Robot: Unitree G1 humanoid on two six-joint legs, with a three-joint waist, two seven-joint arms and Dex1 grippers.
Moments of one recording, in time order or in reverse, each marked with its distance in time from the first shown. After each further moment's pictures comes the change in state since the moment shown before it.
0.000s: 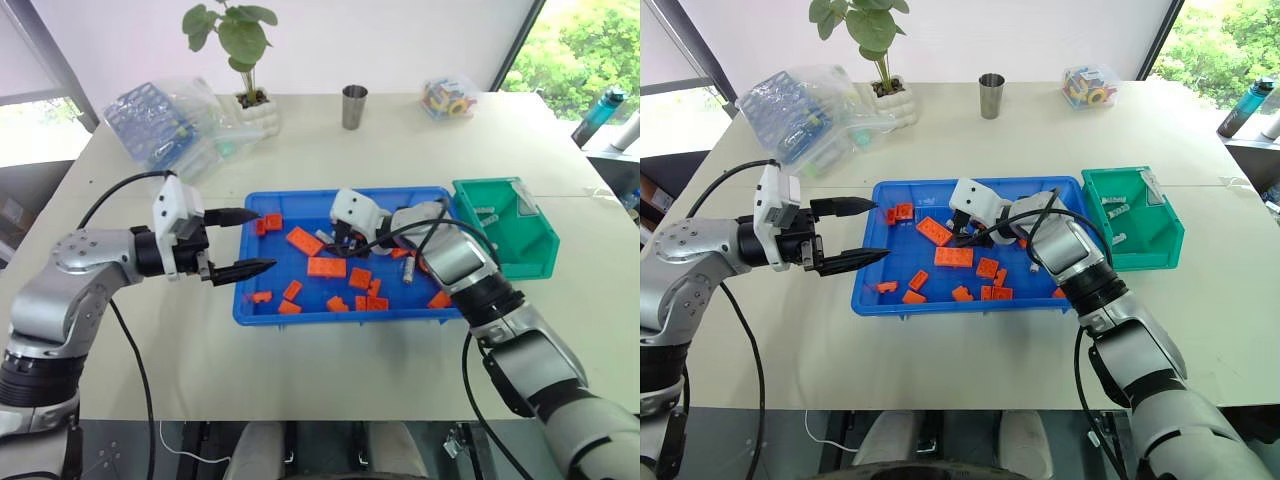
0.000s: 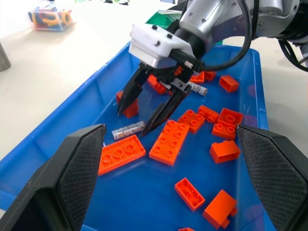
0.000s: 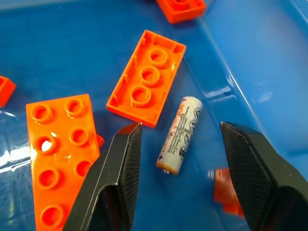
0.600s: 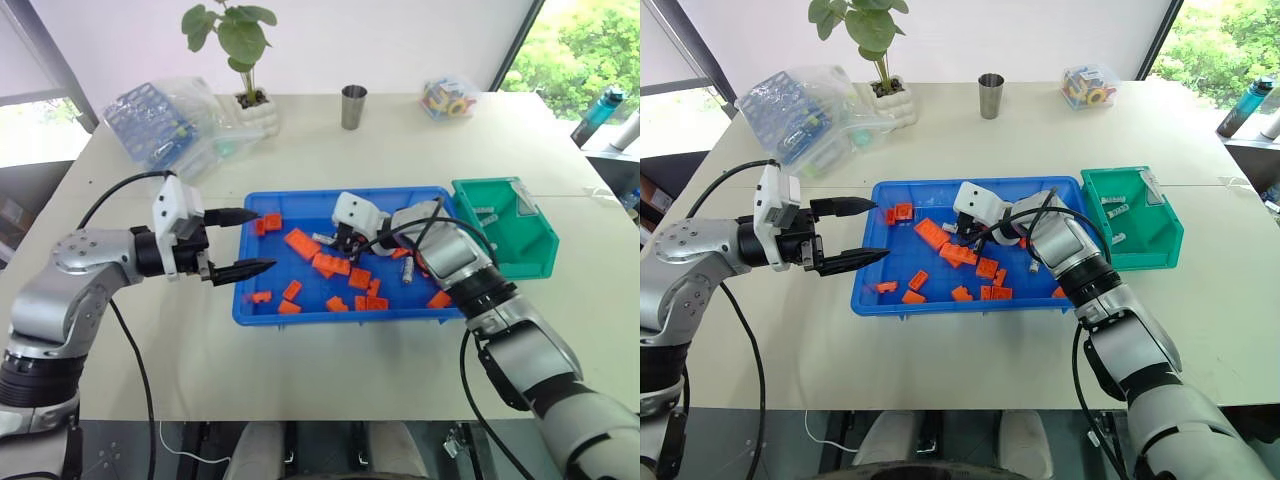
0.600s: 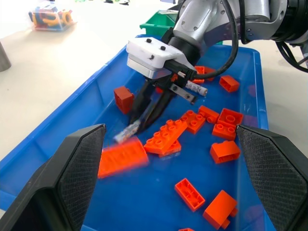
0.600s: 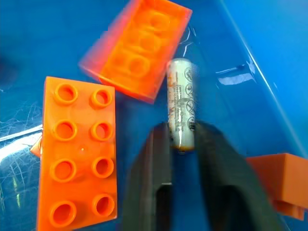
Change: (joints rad) left arm 0.001 0.000 0.000 -0.001 0.000 0.000 0.003; right arm -0.024 0.022 -0.034 0.121 -0.006 -0.013 0.063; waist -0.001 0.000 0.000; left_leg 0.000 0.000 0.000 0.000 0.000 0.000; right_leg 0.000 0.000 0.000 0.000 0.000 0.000
